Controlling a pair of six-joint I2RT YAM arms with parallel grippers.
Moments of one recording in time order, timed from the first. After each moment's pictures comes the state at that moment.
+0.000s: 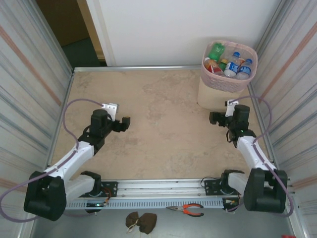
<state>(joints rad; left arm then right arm) -0.30 1.05 0.50 0.03 -0.05 0.00 -0.08 1.11 0.51 0.01 -0.11 -0.01</state>
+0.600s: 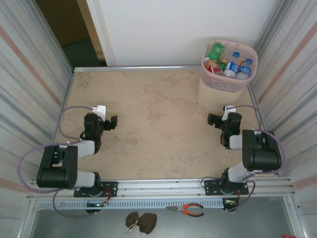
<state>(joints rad) -0.05 1.38 0.33 0.64 -0.02 0.12 -0.07 1.53 0.34 0.72 -0.03 0.10</state>
